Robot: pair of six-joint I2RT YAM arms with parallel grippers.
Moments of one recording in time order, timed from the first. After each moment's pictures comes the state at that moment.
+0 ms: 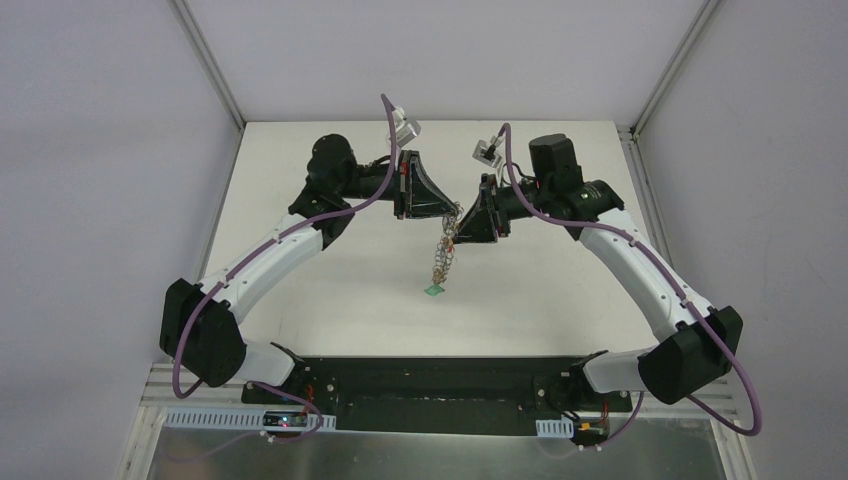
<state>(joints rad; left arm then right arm) -0.53 1.39 1.14 0.42 1.07 -0.68 0.48 1.35 1.32 -0.63 -1.05 0.00</state>
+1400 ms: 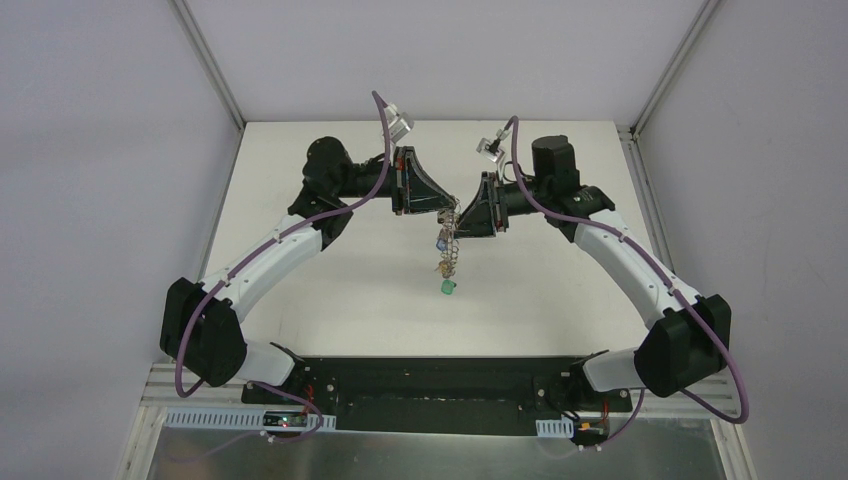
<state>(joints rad) -0.51 1.39 1.11 0.51 1.04 -0.75 0.43 1.38 1.21 -0.36 -1.17 0.23</state>
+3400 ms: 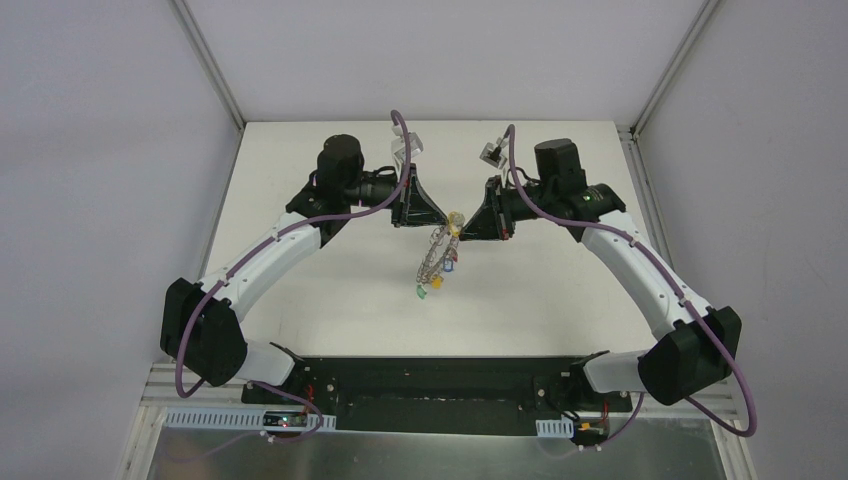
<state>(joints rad) -0.50 1.39 1.14 0.08 1.03 -0.34 0.44 1.34 1.26 -0.61 -1.02 0.02</state>
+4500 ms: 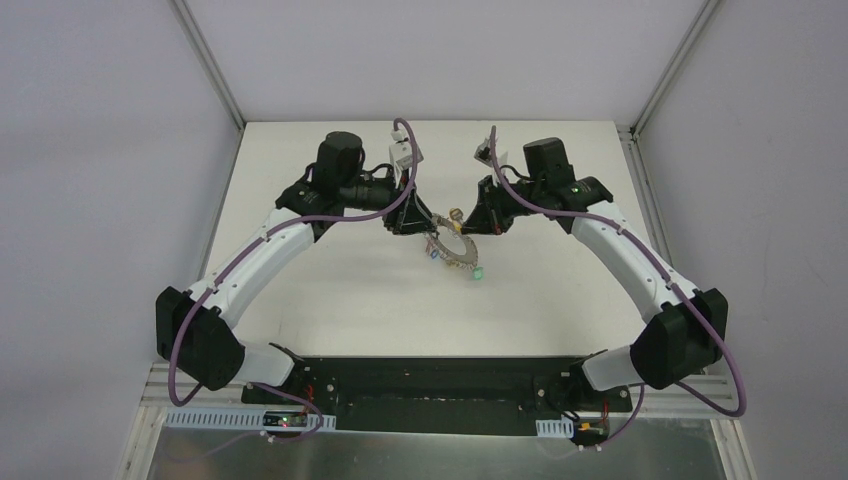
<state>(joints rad) -0.50 1.38 1.22 -0.27 0.91 -0.04 0.45 1.41 1.29 -0.66 -0.80 -0.02</state>
